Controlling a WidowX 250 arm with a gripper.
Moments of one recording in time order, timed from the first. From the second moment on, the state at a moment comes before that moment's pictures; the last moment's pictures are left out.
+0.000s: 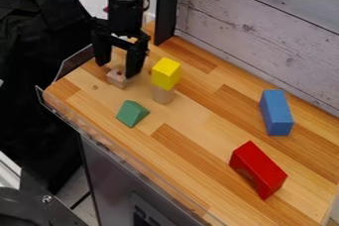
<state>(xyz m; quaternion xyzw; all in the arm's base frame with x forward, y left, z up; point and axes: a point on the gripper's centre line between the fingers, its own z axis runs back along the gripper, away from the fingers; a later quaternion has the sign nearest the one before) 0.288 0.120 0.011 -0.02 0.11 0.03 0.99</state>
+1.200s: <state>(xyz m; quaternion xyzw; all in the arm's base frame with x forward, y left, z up) 0.292 0.116 0.015 -0.01 0.12 0.07 0.99</state>
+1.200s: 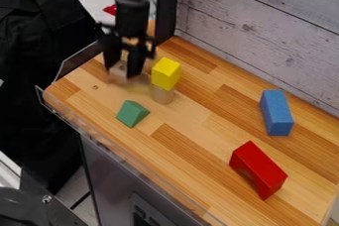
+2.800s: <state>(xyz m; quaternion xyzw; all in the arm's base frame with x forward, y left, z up) 0.295 0.072 0.078 0.03 0.13 0.03 0.99</state>
